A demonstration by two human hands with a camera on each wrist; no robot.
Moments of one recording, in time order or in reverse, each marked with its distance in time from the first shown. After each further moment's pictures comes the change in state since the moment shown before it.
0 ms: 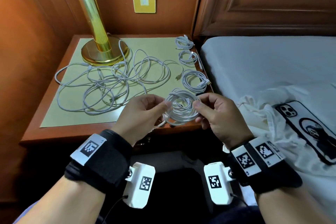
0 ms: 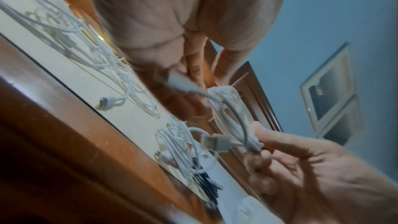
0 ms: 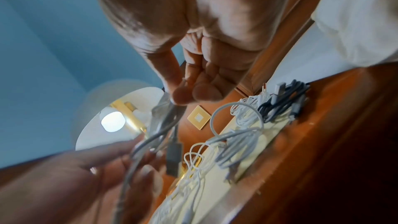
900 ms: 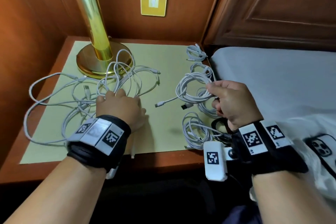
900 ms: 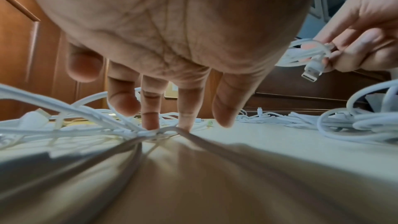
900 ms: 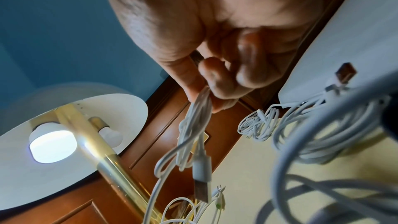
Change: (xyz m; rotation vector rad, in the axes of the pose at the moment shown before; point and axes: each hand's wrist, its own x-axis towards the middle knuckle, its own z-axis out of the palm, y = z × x) left_hand 0.120 -0.009 -0.069 1.405 -0.074 -0.266; right_hand 0.123 -0.032 0.028 -0.069 0.172 0.182
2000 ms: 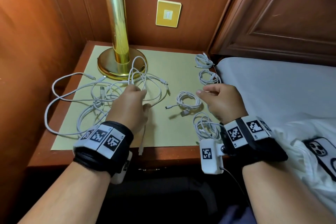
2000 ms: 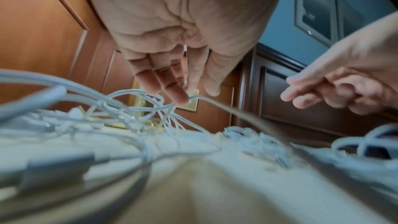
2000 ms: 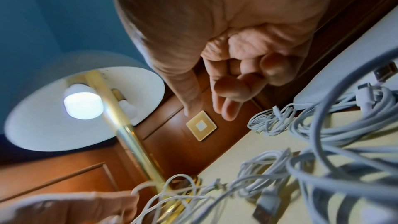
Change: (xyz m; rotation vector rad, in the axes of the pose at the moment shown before) left_hand -0.025 -0.037 0.015 -0.570 0.403 0.178; right_hand -0.027 -0.016 0.036 -0.448 0.041 -0.160
